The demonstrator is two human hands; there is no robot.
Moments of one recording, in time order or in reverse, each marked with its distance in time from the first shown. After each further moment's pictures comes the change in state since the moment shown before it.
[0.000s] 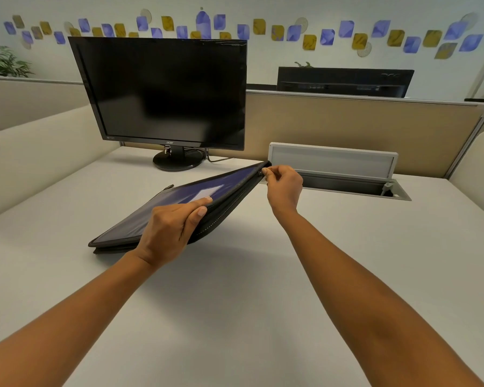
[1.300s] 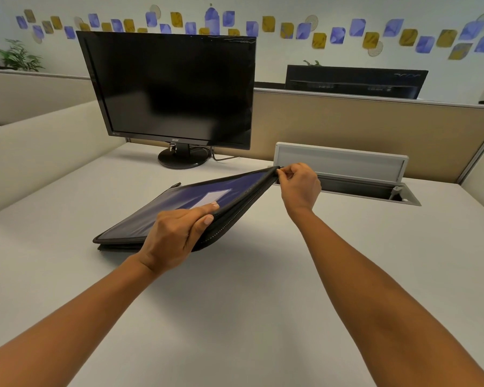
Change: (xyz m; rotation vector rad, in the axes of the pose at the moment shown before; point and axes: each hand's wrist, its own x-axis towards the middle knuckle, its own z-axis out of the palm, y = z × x) left_hand -0.004 0.000 0.004 -0.003 -0.005 0.031; right_hand 0.022 0.022 -0.004 -0.254 0.056 -0.166
